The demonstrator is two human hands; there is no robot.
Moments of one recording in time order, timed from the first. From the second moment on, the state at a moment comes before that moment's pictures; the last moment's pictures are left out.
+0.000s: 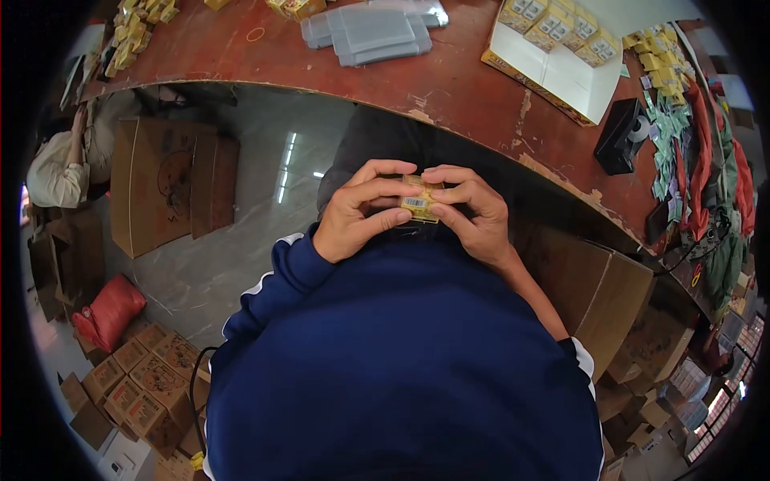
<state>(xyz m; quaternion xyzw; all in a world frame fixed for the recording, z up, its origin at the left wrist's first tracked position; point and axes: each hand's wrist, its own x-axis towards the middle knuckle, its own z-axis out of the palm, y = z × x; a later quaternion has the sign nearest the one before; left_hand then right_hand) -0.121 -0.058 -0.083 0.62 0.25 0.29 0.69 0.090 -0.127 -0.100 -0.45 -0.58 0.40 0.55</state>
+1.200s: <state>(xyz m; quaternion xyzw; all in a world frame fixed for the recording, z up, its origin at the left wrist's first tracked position) -0.082 -0.032 -0.075 0.60 0.21 0.39 0.67 0.305 -0.144 -0.085 -0.60 -0.11 0.19 0.77</state>
